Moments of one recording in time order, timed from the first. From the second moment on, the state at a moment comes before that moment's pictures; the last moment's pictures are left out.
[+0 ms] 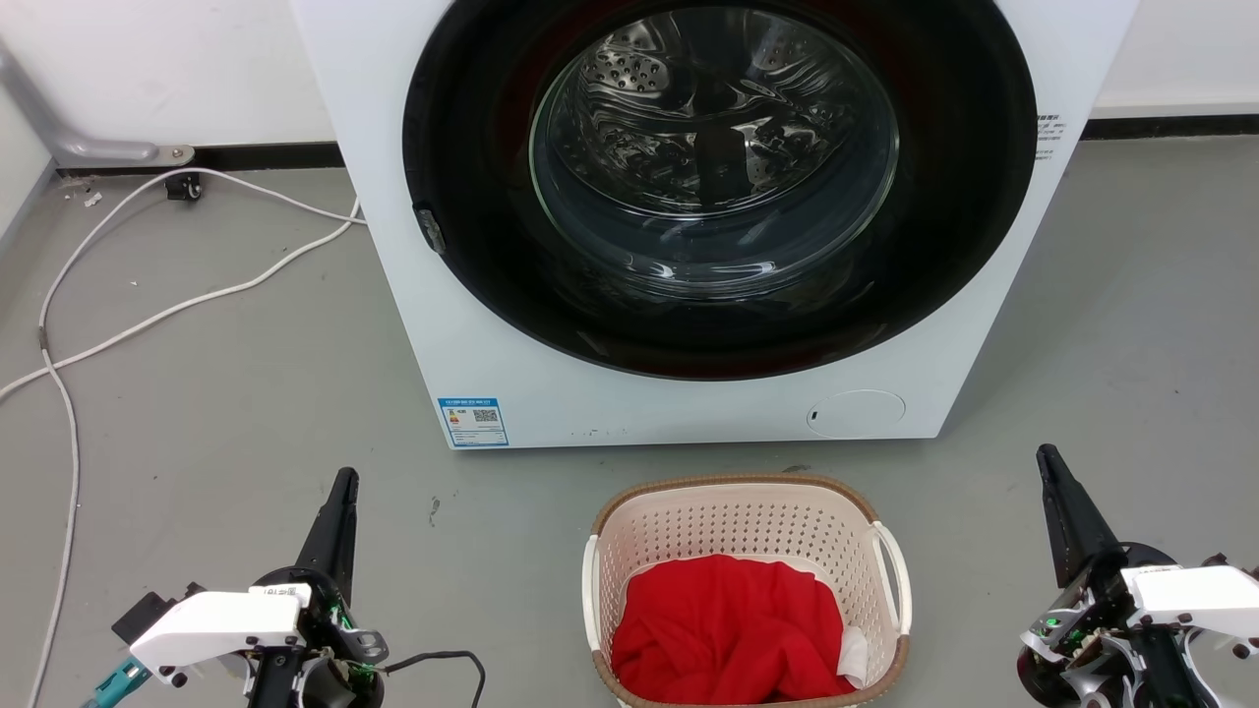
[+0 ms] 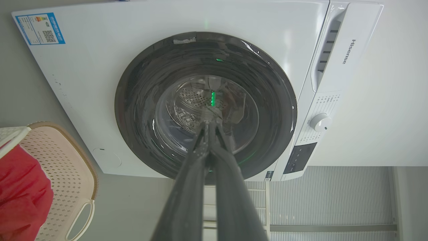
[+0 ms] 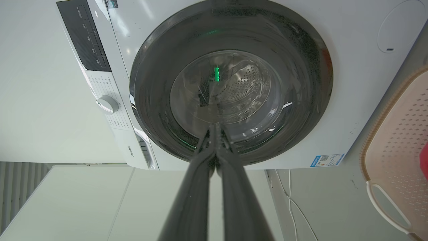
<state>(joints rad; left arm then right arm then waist) -0.10 0.05 0.11 0.25 -1.61 -0.13 0.11 -0.10 -0.05 -0.11 0.24 1.61 0.13 0.11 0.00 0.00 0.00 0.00</state>
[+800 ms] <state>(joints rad) -0.10 0.05 0.11 0.25 -1.61 -0.13 0.11 -0.10 -0.05 -0.11 0.24 1.61 0.13 0.11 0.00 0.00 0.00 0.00</state>
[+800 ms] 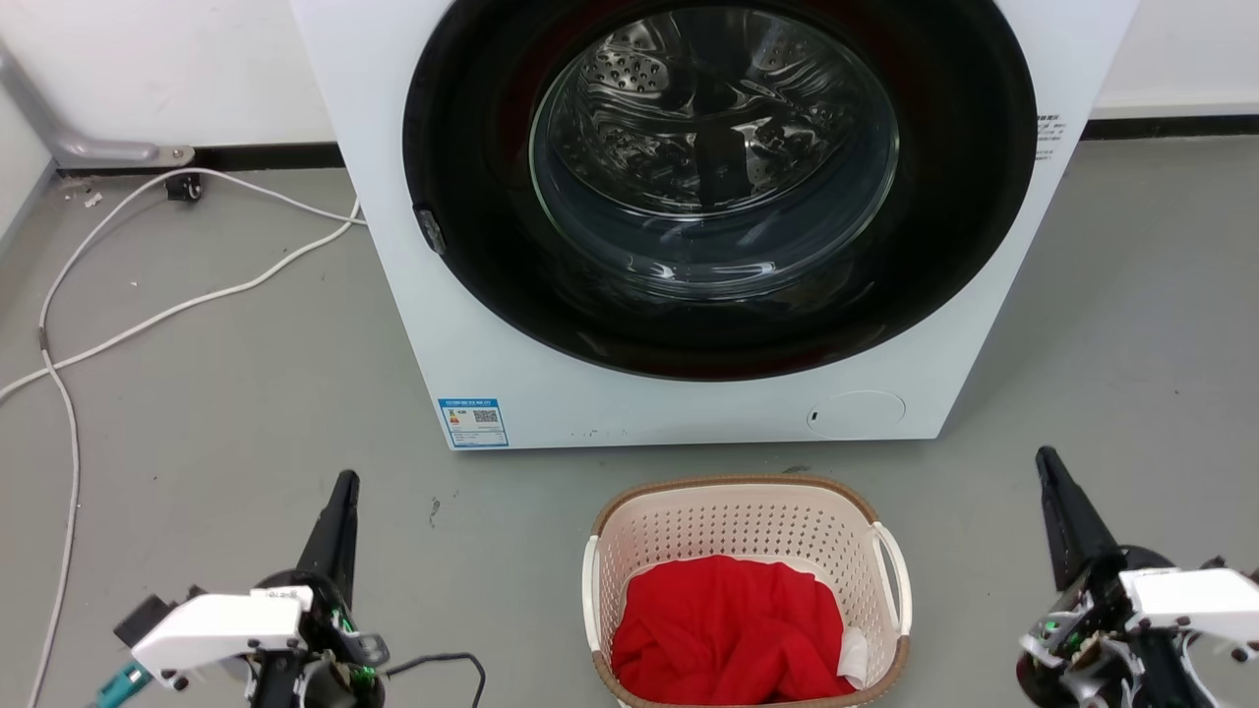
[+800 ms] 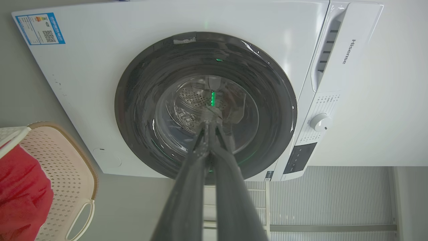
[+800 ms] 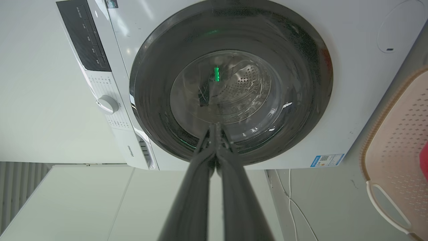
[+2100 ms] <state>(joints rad) -0.04 0.05 0.05 0.13 -1.04 -0.07 -0.04 -0.03 -0.05 -0.07 0.11 0.95 0.13 -0.04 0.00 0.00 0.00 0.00</state>
